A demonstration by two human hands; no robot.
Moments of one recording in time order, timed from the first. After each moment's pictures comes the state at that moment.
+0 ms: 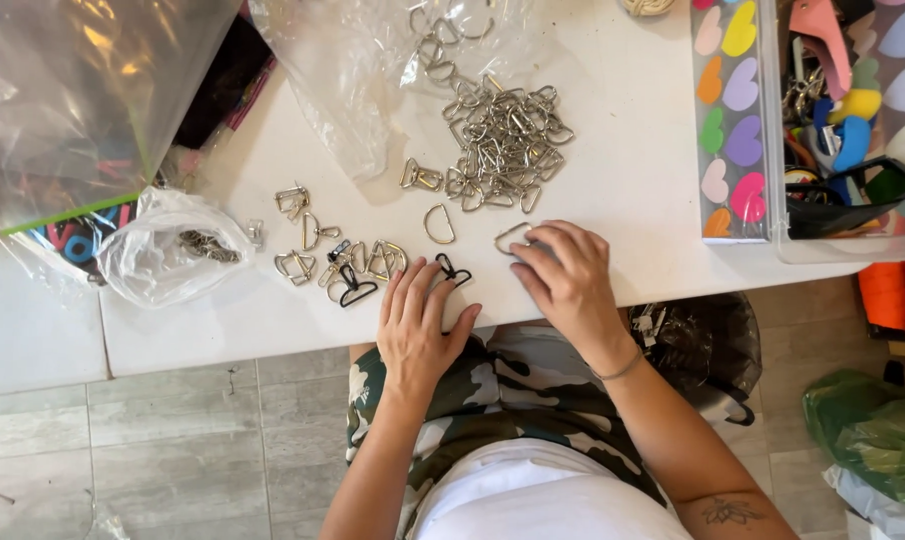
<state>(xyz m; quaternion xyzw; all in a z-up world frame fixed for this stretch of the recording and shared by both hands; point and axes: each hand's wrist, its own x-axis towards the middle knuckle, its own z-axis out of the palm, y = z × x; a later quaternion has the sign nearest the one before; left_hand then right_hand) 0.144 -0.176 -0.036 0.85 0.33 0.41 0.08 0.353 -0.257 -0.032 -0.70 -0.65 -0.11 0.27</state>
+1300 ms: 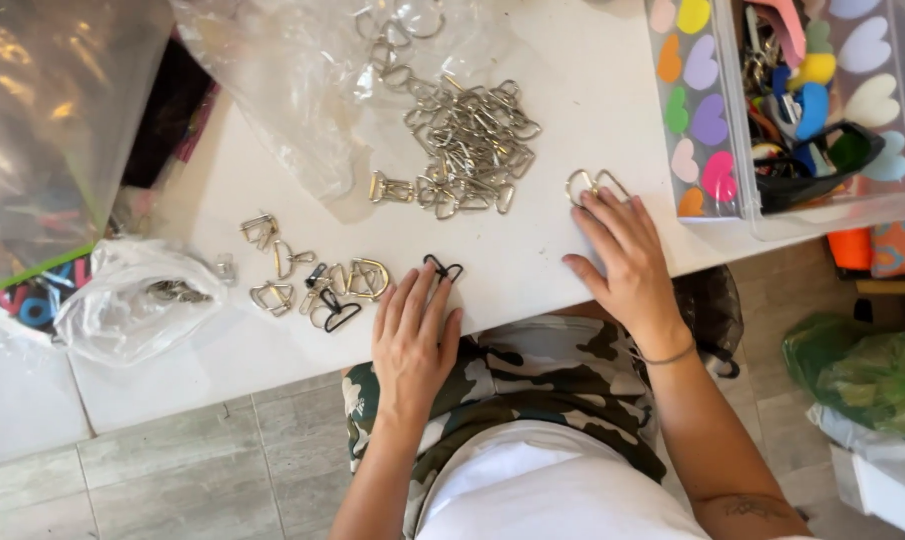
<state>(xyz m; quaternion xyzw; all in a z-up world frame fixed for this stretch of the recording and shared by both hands) 0.145 -0.170 -0.010 0.88 0.29 0.36 0.11 0.402 -0.295 0.000 -0.75 -0.61 -0.08 0.23</state>
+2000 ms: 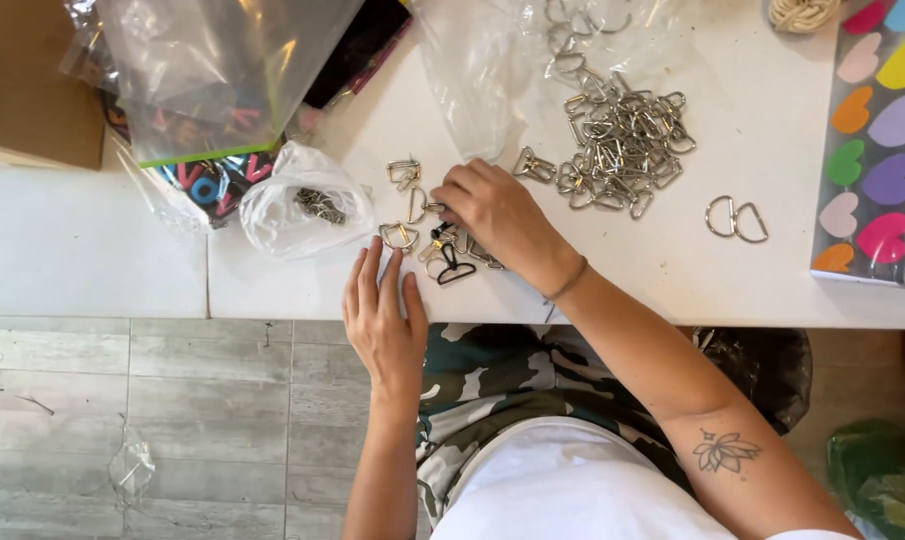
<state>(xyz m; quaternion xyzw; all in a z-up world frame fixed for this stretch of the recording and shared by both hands) 0.037 -0.126 -0.008 0.78 0.51 0.36 0.02 0.238 -0.076 0.016 -0.55 -0.80 0.02 0.23</state>
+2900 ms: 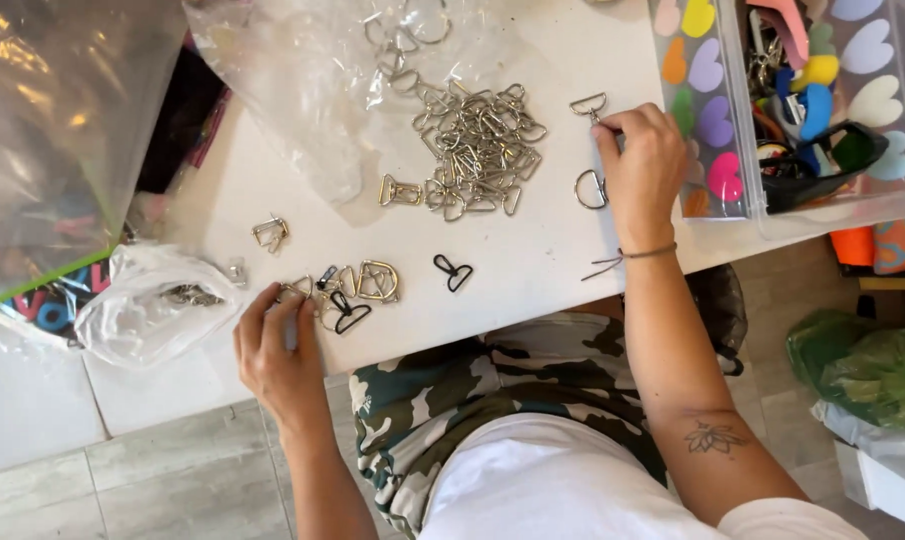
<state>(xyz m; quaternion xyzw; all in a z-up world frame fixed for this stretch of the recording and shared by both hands) 0.039 -0.089 -0.015 0.81 0.45 0.37 0.09 0.466 -0.211 0.008 -0.84 -0.46 -0.18 0.23</state>
